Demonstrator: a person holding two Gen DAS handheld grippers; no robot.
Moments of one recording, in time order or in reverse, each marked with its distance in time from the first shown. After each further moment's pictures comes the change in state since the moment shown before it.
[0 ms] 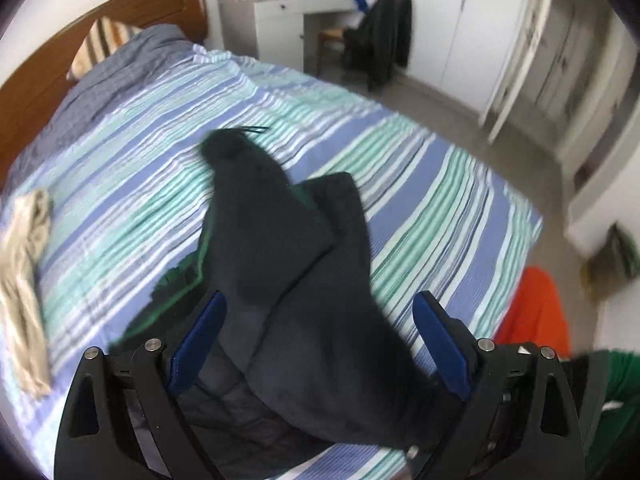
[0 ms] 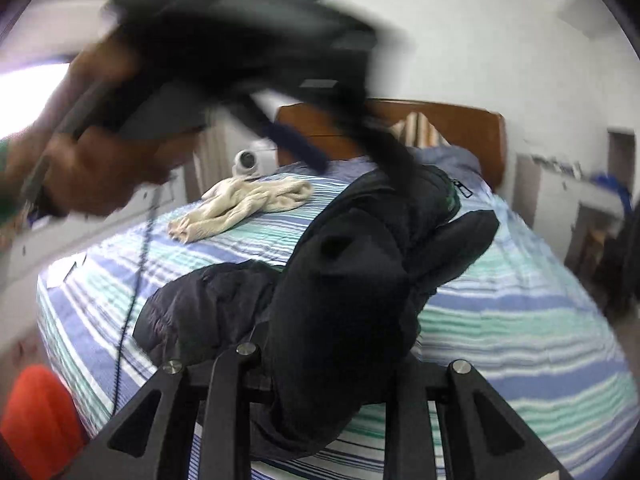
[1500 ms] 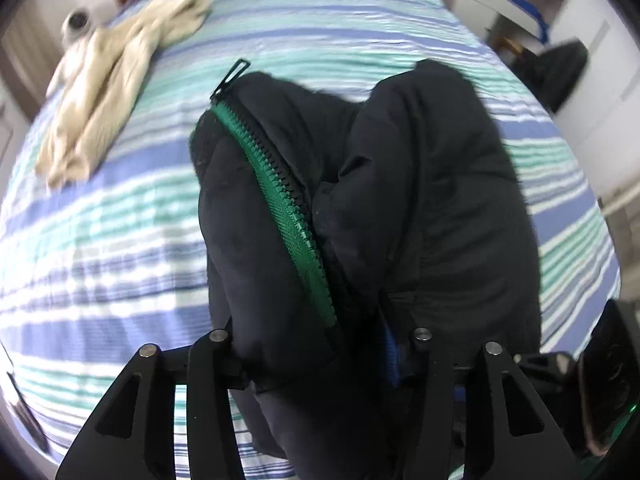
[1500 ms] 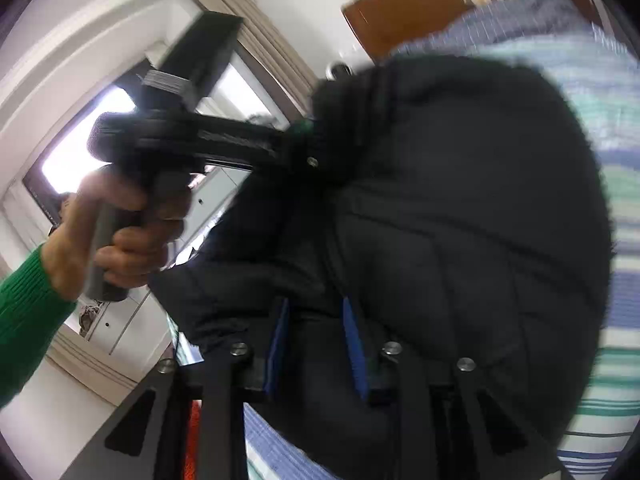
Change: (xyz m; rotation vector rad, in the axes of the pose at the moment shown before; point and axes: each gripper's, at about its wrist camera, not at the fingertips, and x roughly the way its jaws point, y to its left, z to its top) left arm 0.052 0.230 -0.195 -0.622 0.143 0.169; right arm 0.160 0.078 -0.029 0.391 0.372 0.552
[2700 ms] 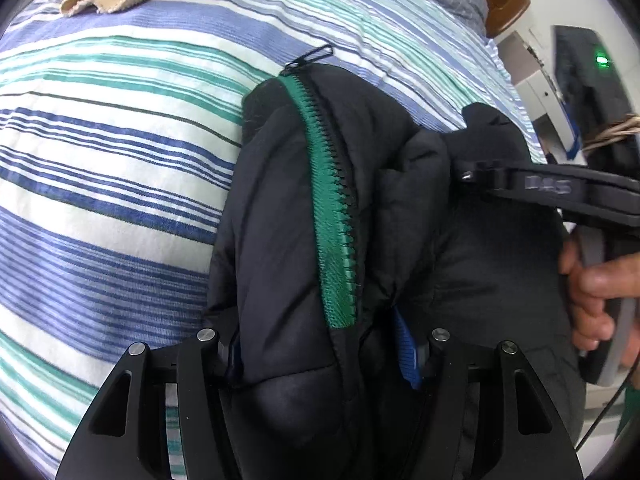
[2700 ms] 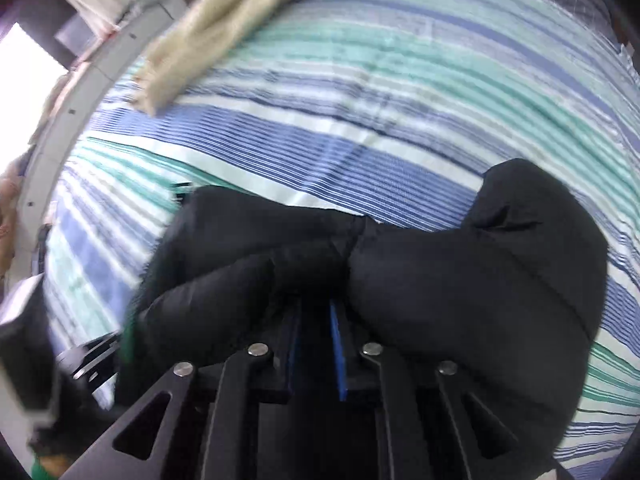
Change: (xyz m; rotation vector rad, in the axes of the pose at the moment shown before) left arm 0.077 0.105 -0.060 -0.395 -0.019 -0.189; right arm 0.178 -0.054 0.167 -0.011 0.547 -0.460
